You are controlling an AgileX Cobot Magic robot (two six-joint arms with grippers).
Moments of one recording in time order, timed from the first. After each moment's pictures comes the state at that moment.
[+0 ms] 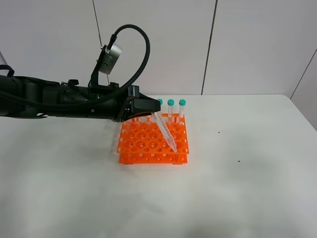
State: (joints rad) left arm -0.39 1.65 -0.89 -1.73 0.64 1.34; right arm 0.08 0.33 -0.56 0.07 1.14 -0.05
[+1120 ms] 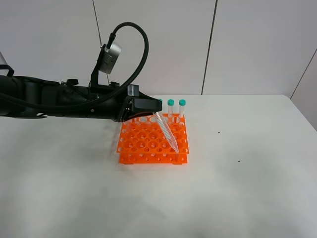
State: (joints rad) left arm -0.39 1.64 -0.89 -1.73 0.67 1.34; right arm 0.08 -0.01 -0.49 0.05 1.04 0.00
